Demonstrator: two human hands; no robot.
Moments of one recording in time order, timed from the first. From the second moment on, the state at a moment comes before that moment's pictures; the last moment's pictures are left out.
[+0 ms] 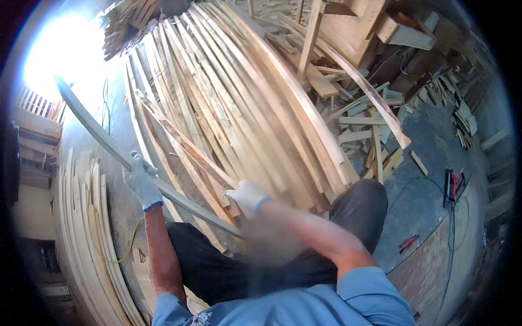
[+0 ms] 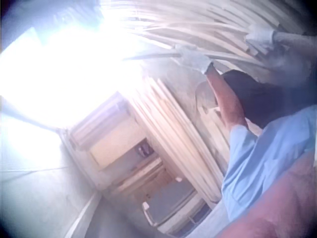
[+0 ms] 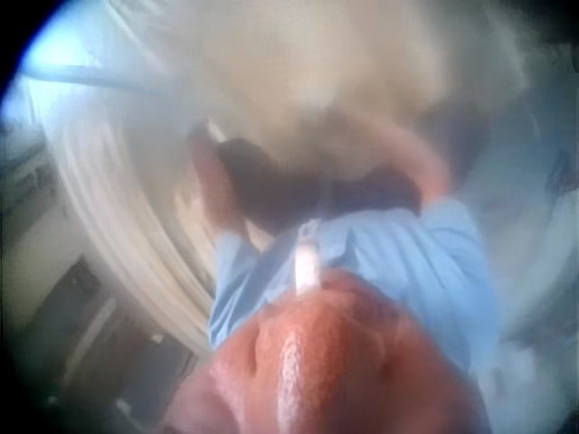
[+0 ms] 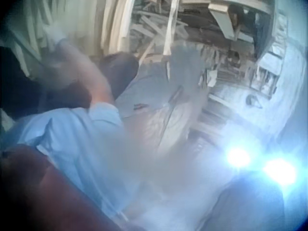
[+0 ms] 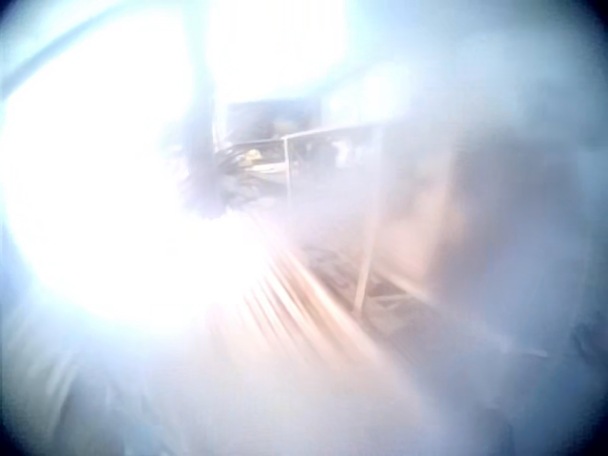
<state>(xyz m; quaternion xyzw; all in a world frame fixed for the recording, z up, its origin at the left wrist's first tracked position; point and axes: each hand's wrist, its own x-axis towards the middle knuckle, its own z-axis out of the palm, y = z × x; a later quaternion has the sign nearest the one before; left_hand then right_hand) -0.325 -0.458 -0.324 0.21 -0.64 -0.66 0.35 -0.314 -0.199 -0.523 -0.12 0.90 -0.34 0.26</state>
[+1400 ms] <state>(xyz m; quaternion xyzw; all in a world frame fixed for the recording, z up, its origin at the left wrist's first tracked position) -0.386 -0.499 -0.416 0.30 -0.64 -0.62 0.35 0.332 0.481 -0.489 0.14 0.94 0.32 0.04</state>
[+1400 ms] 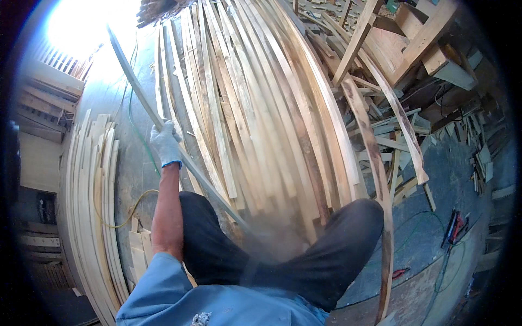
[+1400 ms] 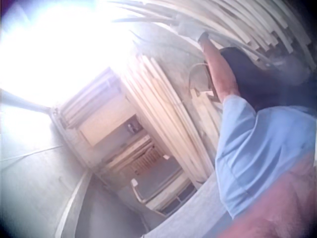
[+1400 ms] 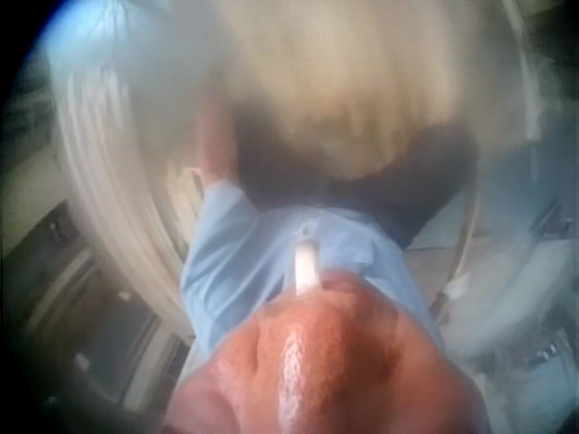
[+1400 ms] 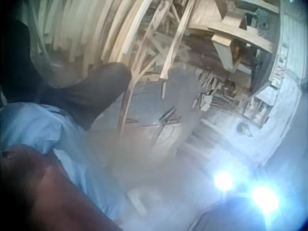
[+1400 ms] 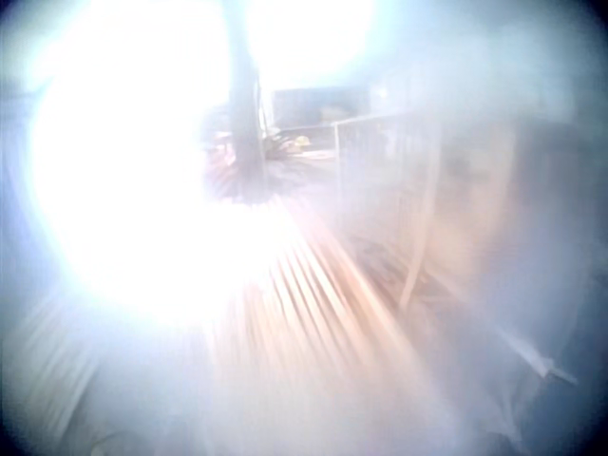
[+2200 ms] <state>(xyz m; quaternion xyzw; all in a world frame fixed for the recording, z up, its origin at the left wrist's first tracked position) -0.361 -0.475 -0.355 0.23 -0.66 -0.62 0.36 -0.296 -0.164 -0.452 0.00 0.93 -0.28 0.24</state>
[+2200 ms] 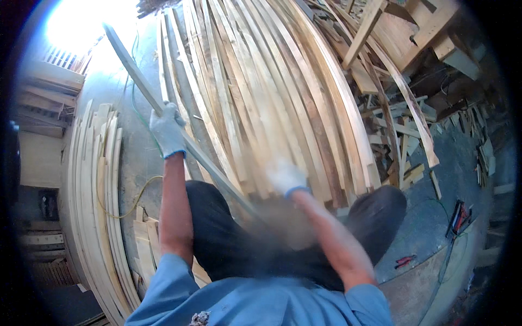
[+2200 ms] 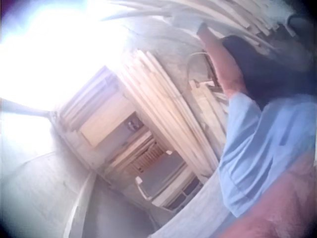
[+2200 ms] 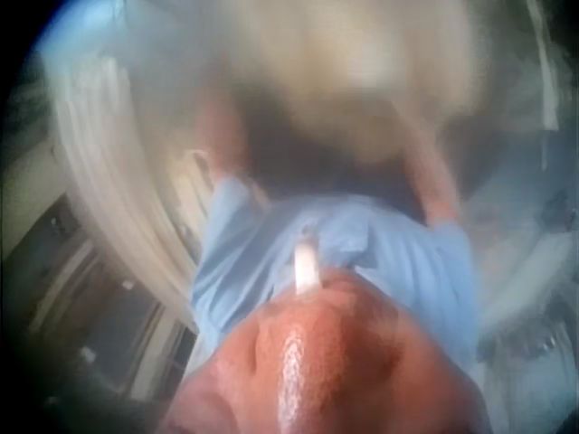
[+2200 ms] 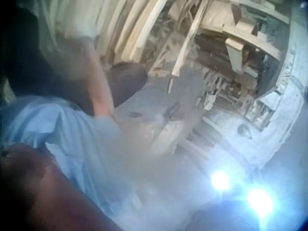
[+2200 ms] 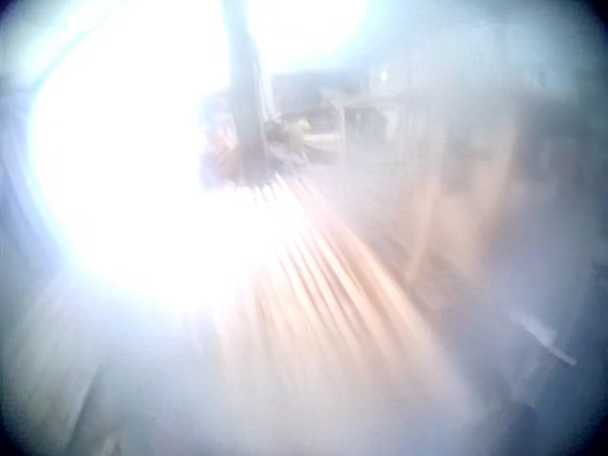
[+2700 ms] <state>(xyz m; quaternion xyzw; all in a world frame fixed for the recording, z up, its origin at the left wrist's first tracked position) -0.335 -0.503 -0.346 0.27 -0.63 -0.65 0.33 -0.270 -0.165 -0.639 0.18 0.83 -0.41 0.34</state>
